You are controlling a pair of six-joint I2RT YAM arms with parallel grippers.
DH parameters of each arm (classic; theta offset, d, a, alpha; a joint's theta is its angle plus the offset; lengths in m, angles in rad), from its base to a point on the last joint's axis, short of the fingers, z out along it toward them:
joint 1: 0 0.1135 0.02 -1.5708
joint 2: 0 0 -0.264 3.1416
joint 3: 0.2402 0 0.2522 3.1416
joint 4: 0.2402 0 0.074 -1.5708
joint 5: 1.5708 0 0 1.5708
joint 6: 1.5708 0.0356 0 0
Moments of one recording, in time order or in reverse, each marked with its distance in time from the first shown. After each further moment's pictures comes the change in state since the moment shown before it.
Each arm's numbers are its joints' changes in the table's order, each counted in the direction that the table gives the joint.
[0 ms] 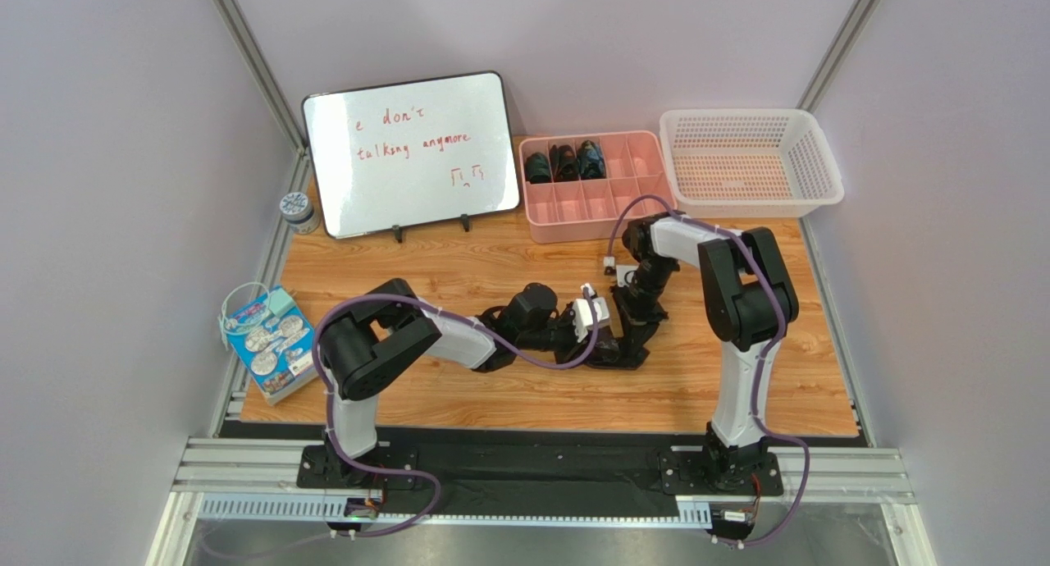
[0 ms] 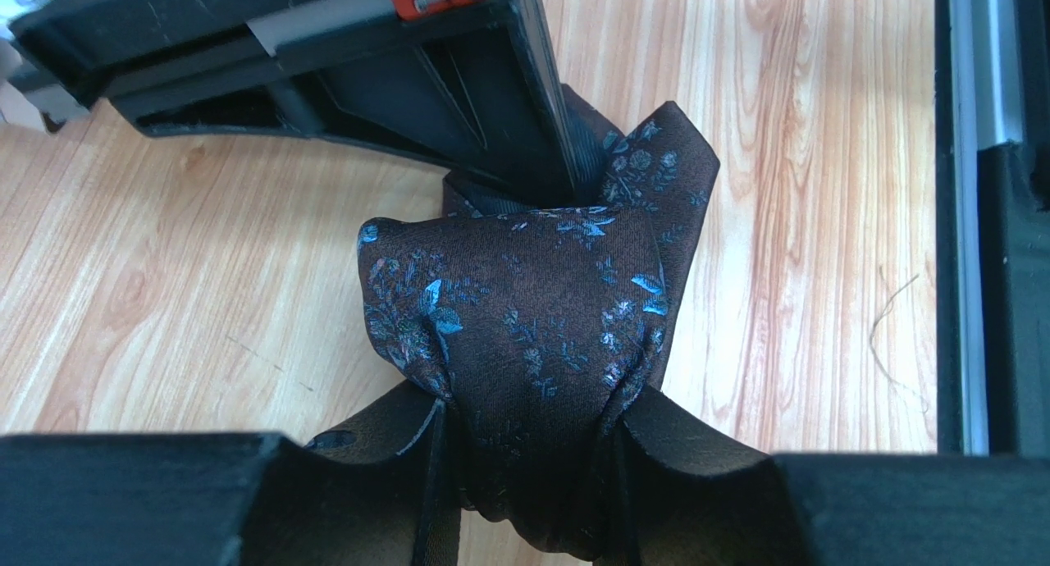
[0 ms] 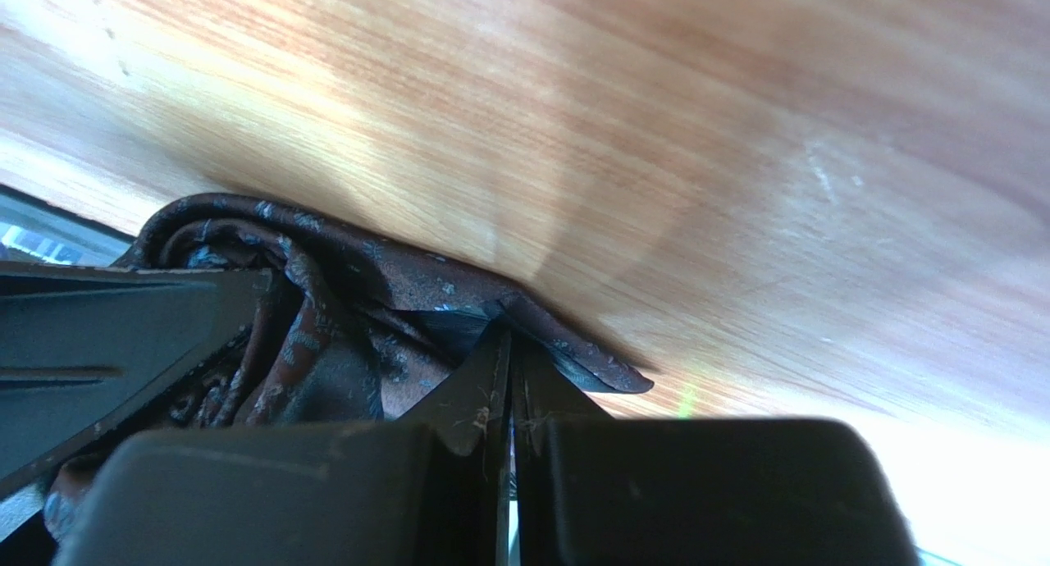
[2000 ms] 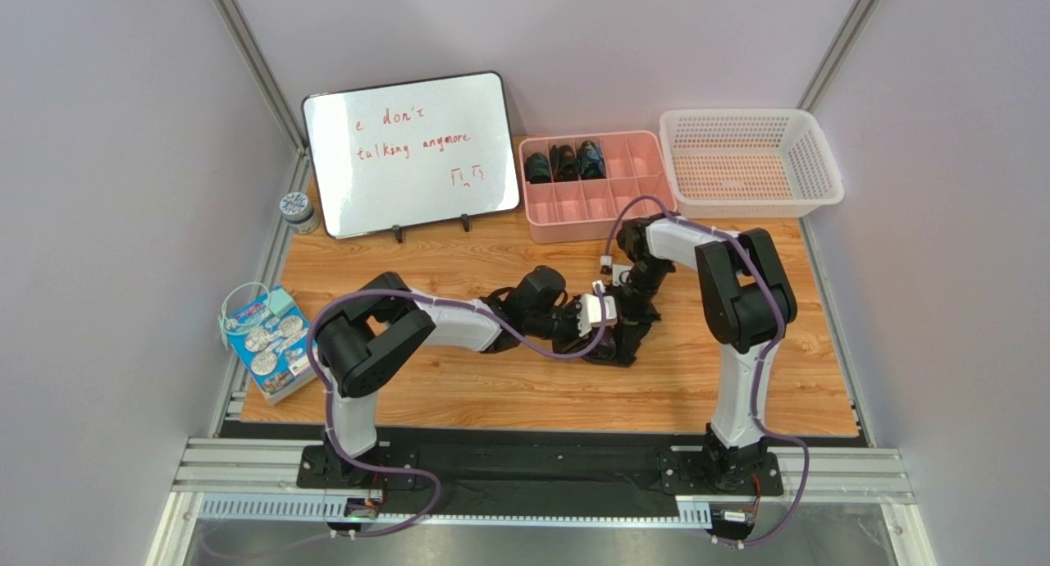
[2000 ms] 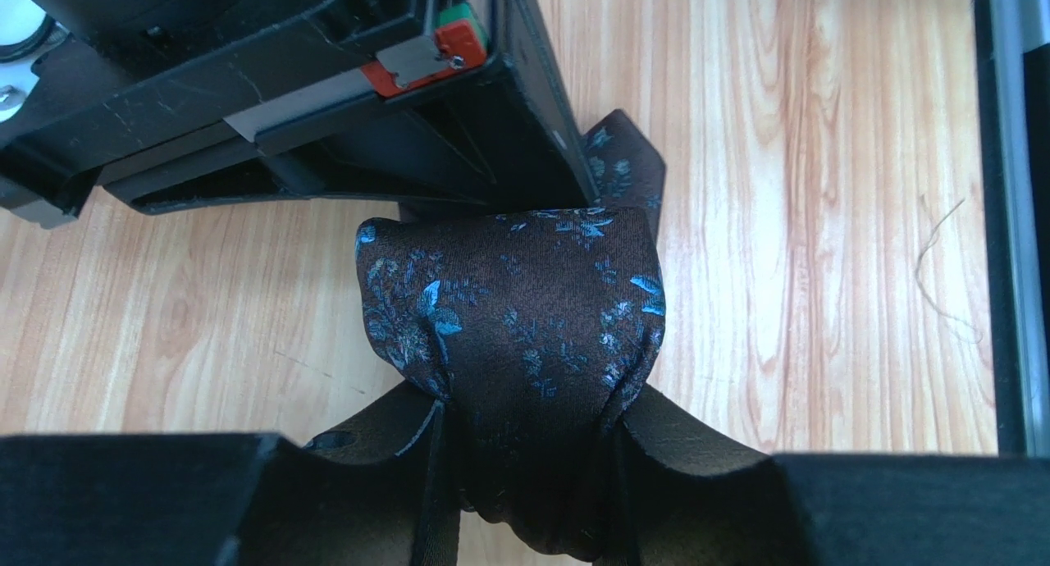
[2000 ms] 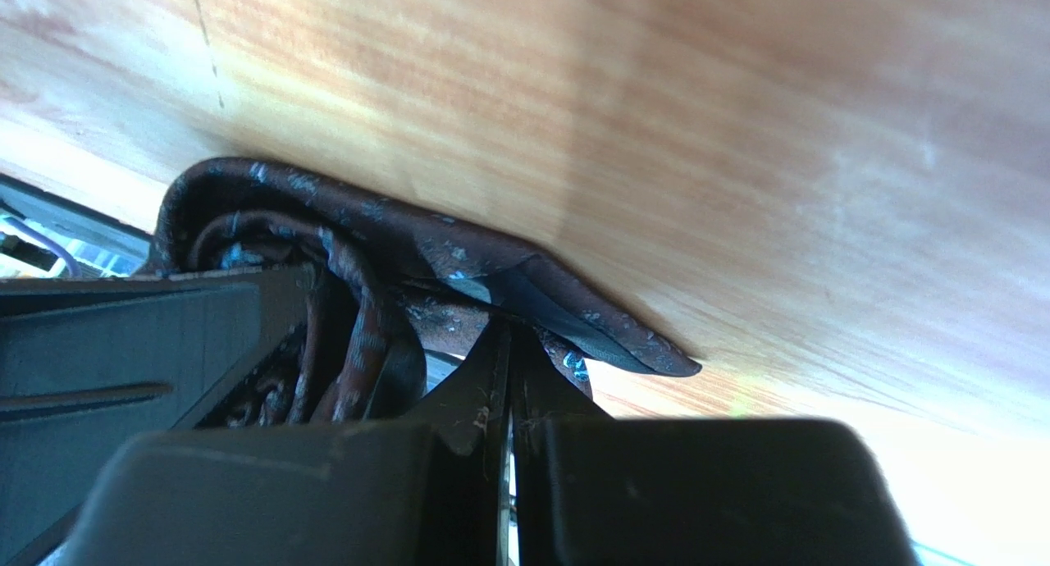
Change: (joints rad) left arm 0.040 -0.003 0.108 0.241 0.082 0.193; right arm 0.028 0.001 0.005 -0.020 -0.040 0.087
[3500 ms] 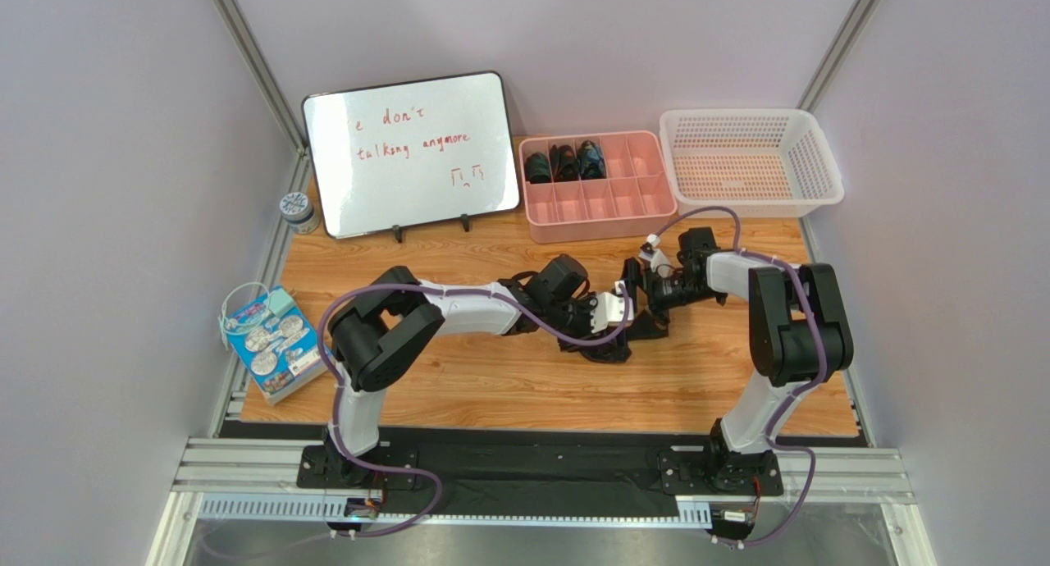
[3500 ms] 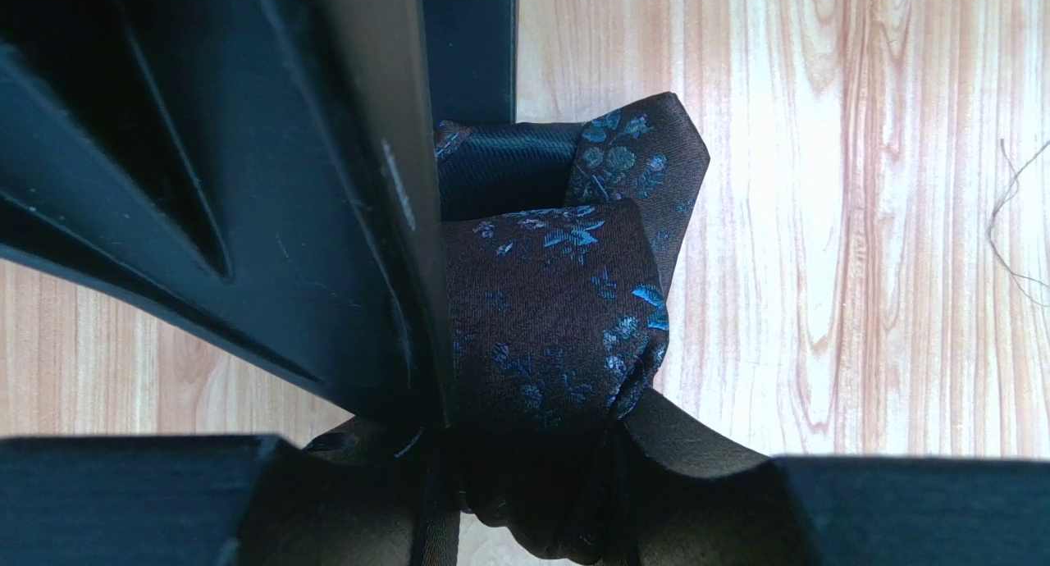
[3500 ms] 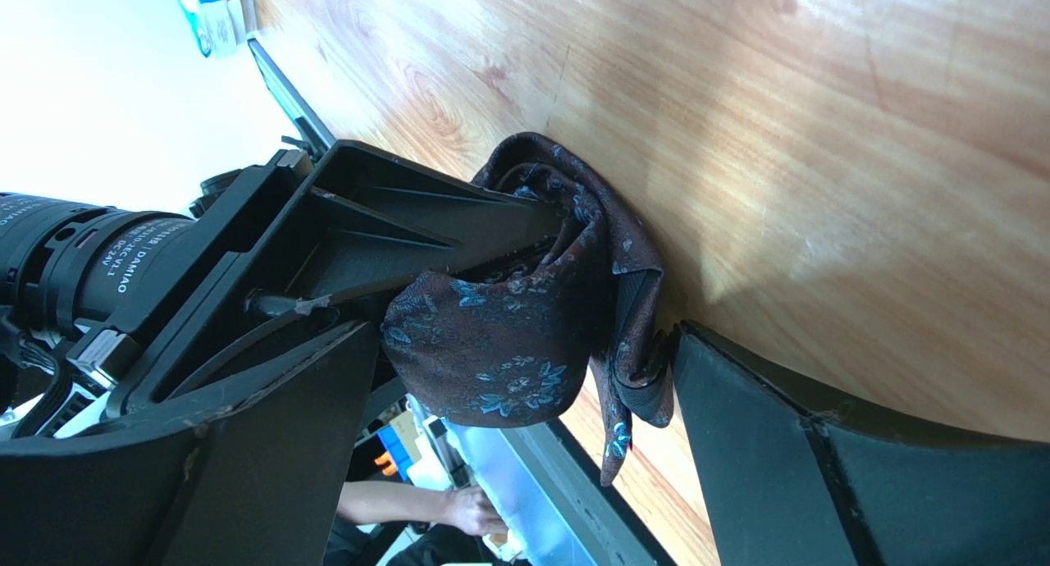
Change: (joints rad) left arm -0.019 0.077 0.240 0.398 -0.050 0.169; right arm -0.236 -0.274 -0.396 -0.581 -0.563 0.138
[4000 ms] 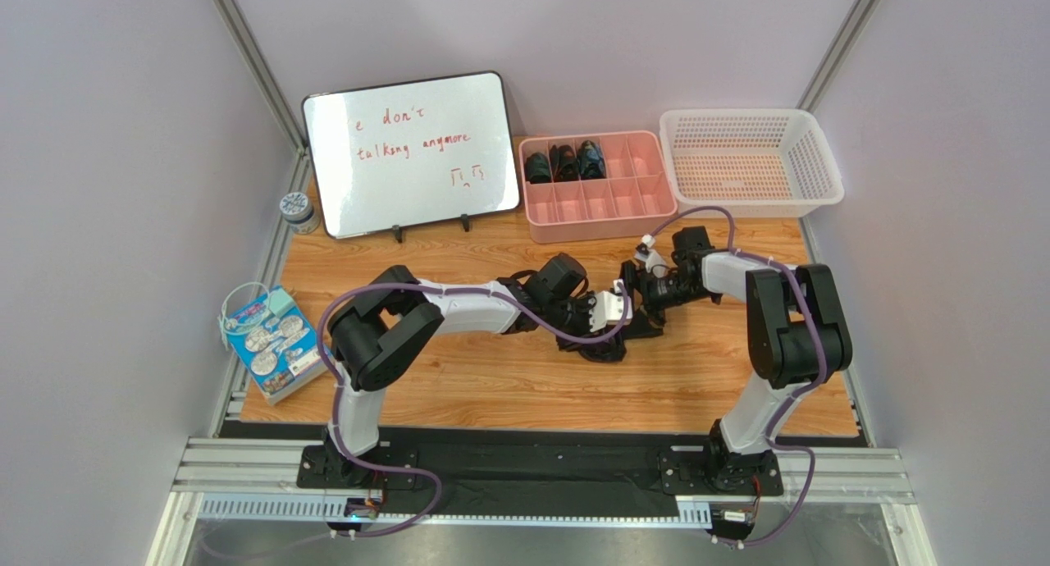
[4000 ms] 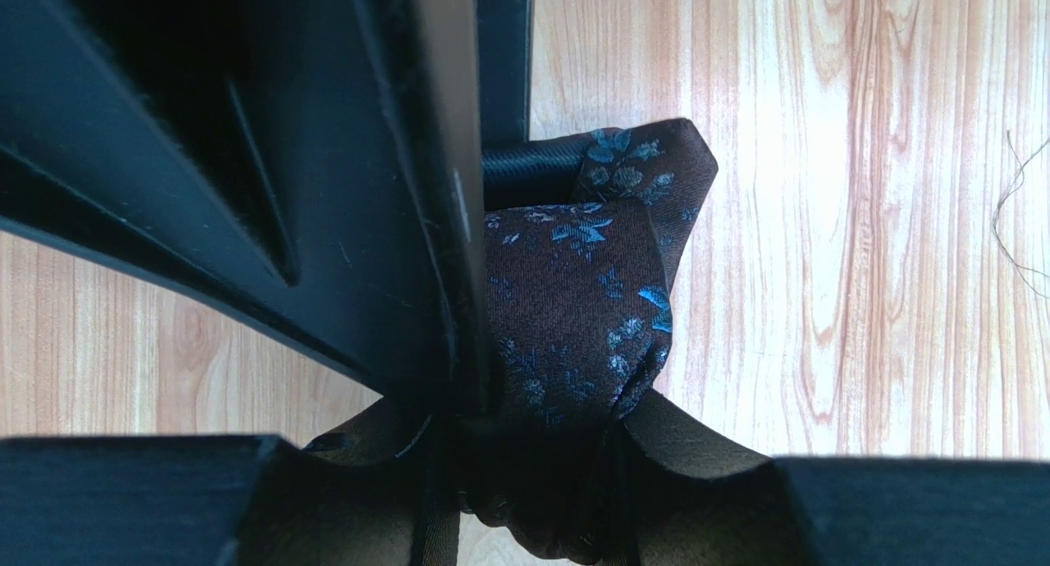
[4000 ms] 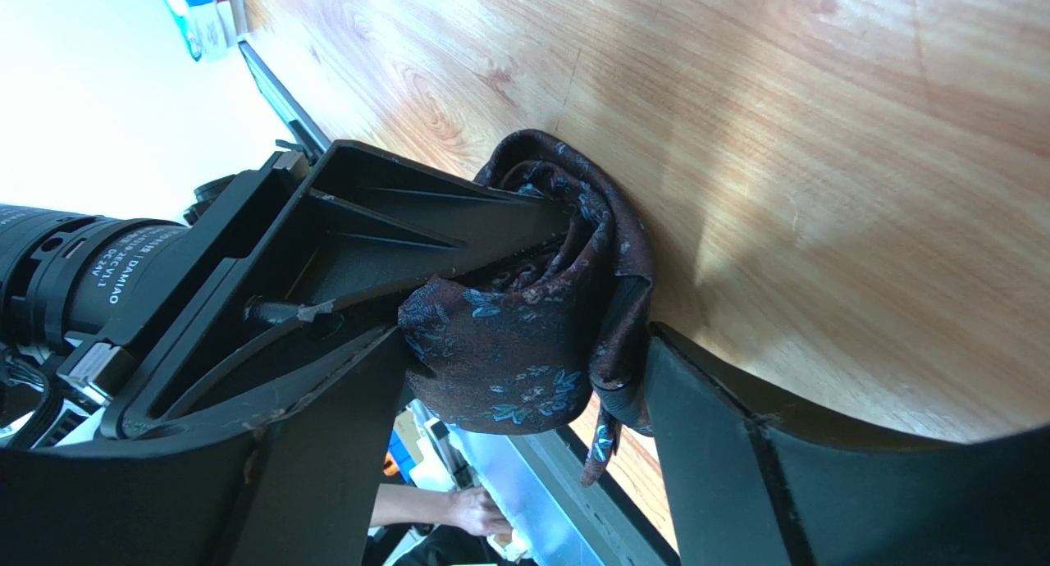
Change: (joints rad) left arm 0.006 0.002 0.003 0.013 0.003 -0.002; right arm 0.035 -0.007 -0.001 -0.016 0.023 0.045
